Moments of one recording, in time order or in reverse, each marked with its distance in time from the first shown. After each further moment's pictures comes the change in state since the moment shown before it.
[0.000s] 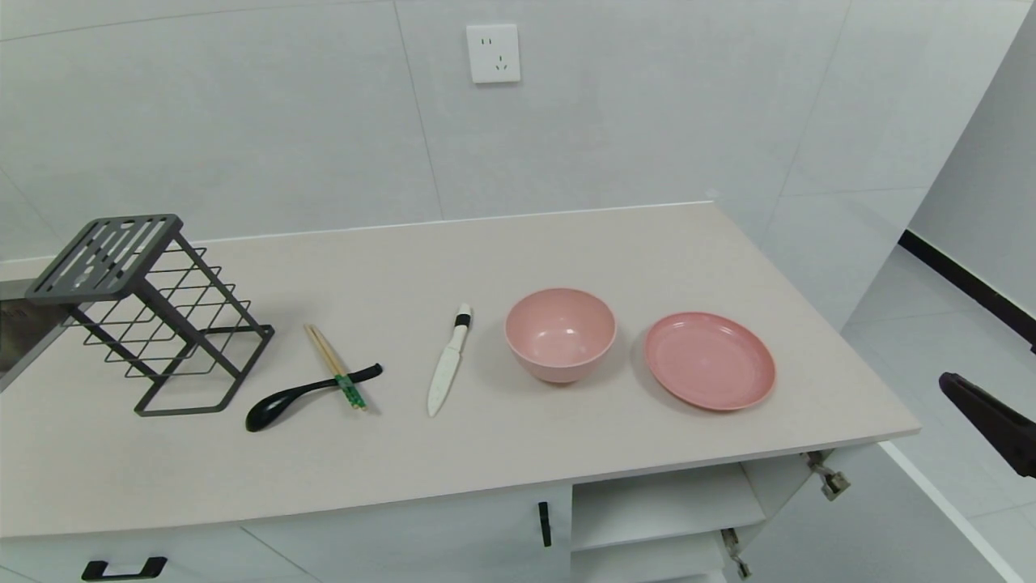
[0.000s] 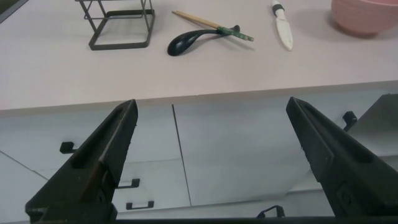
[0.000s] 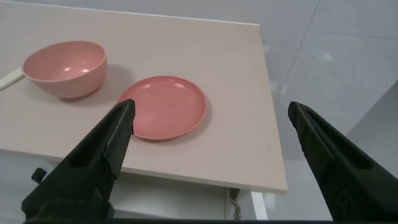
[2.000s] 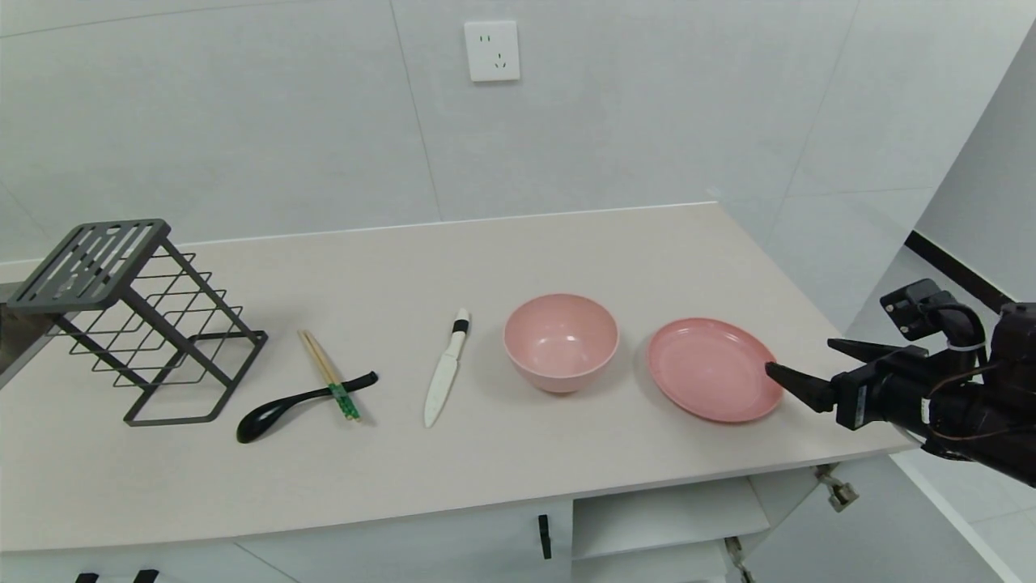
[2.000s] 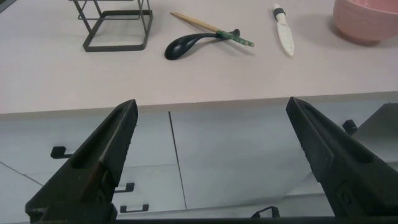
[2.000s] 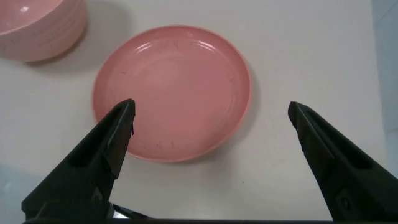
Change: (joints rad) left arm 0.000 0.000 0.000 -0.002 -0.002 -0.029; right arm 0.108 0.606 -0.300 -0.004 0.041 -0.024
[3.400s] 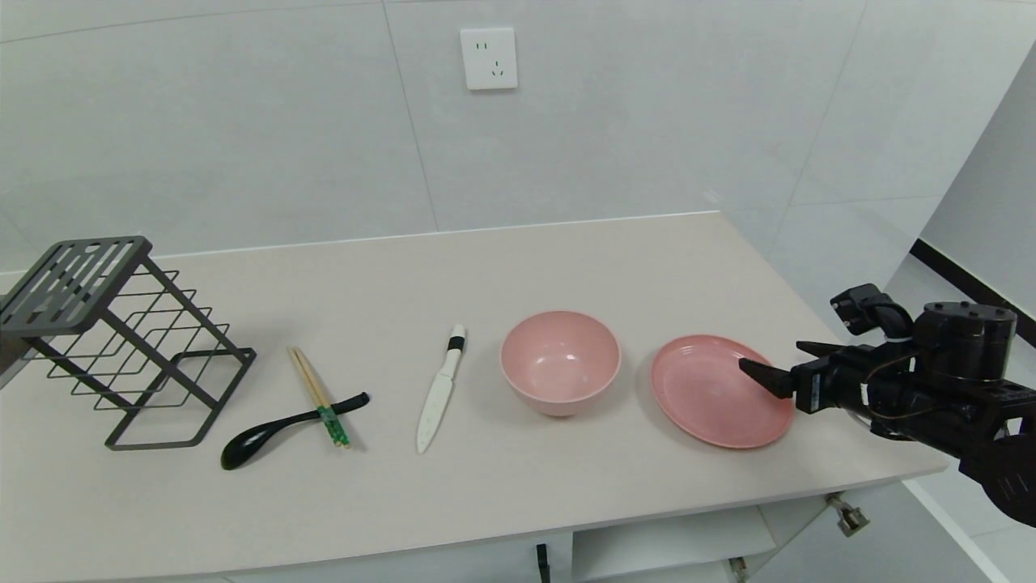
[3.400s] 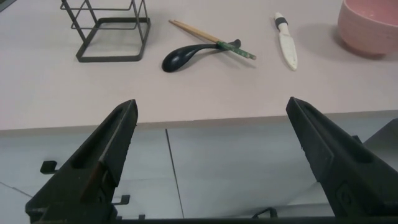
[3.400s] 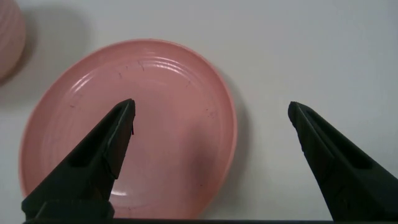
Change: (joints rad) left arm 0.000 0.000 0.000 0.000 0.005 -0.009; right arm -0.011 0.220 -0.123 -0.044 0.000 0.035
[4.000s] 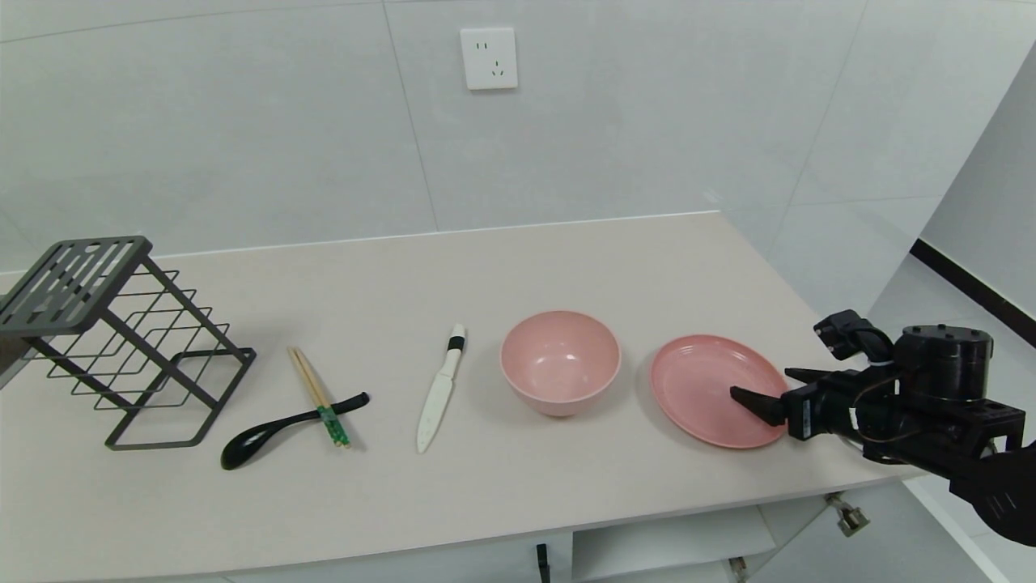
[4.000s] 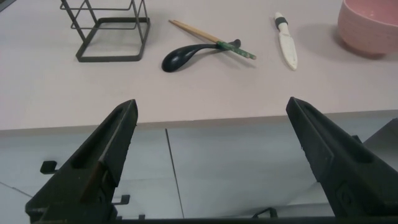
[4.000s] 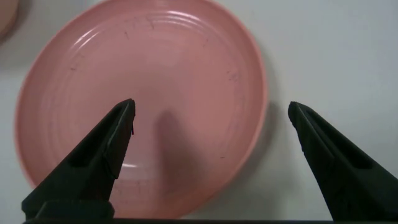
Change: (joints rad) left arm 0.000 0.000 0.000 0.000 0.000 0.000; right arm 0.019 0.041 0.052 -0.005 0.019 -0.002
